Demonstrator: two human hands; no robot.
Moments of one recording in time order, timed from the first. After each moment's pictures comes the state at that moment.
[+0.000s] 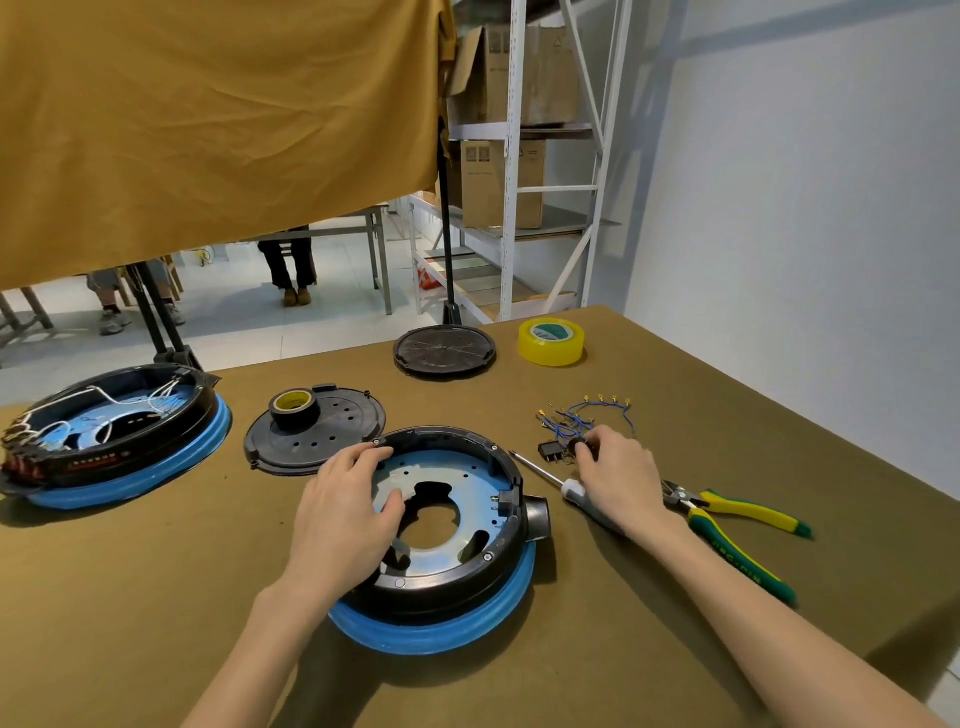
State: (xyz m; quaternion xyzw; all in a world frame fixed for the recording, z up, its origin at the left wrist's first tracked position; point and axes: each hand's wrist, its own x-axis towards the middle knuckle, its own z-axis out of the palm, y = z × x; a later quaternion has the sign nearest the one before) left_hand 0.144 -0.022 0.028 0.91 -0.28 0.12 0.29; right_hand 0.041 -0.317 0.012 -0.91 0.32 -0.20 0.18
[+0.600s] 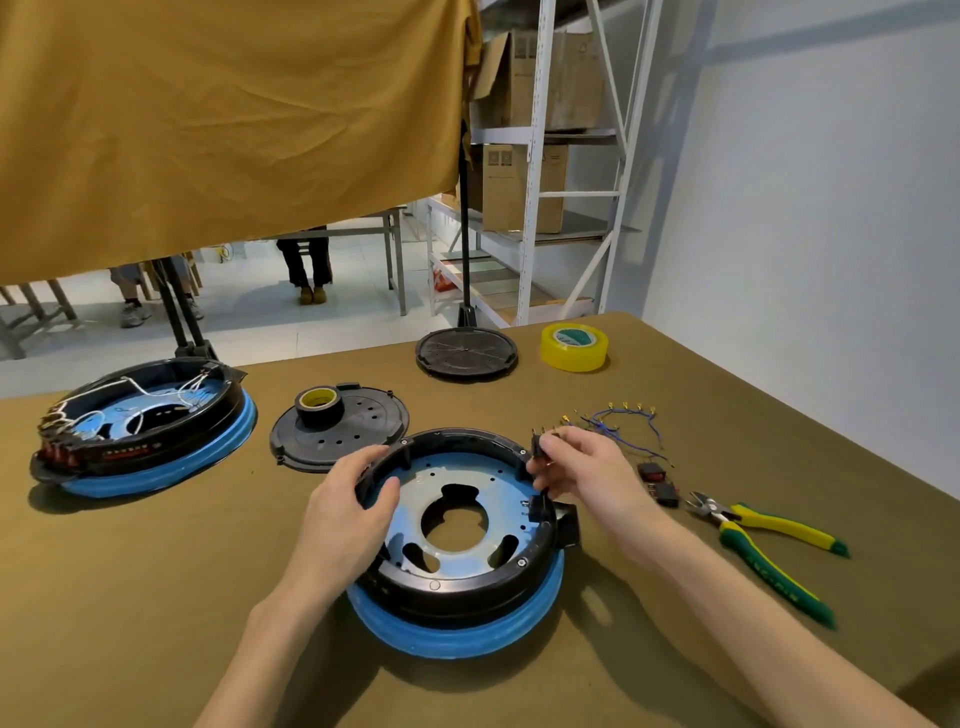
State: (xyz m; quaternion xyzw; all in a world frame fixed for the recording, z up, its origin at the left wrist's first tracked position) left_hand 0.155 0.003 0.027 0.84 -0.23 0.06 0.48; right_hand 0.032 -0.236 0.068 -0.71 0.15 -0.15 0.67
